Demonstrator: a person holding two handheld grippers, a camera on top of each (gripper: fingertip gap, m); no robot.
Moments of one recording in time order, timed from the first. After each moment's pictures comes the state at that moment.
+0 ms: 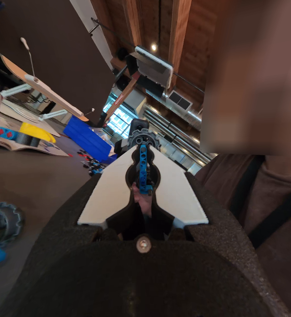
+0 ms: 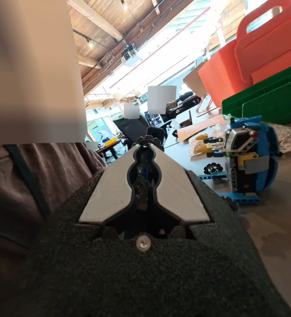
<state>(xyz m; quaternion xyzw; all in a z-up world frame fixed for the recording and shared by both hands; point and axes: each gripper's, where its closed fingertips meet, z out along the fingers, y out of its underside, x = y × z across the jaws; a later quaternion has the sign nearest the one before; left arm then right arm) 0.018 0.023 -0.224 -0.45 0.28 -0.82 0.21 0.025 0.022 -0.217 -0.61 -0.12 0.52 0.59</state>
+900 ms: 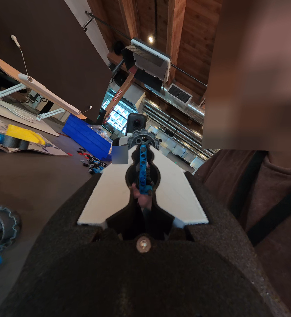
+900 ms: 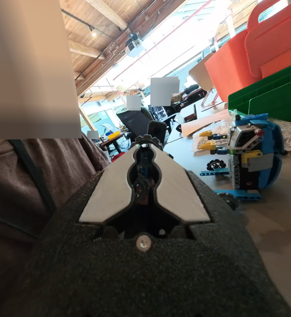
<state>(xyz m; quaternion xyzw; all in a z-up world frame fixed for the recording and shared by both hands) 0.018 0.015 -0.223 -0.44 0.30 -0.82 0.22 0.025 0.015 -0.217 -0.61 -0.14 0.52 0.58</state>
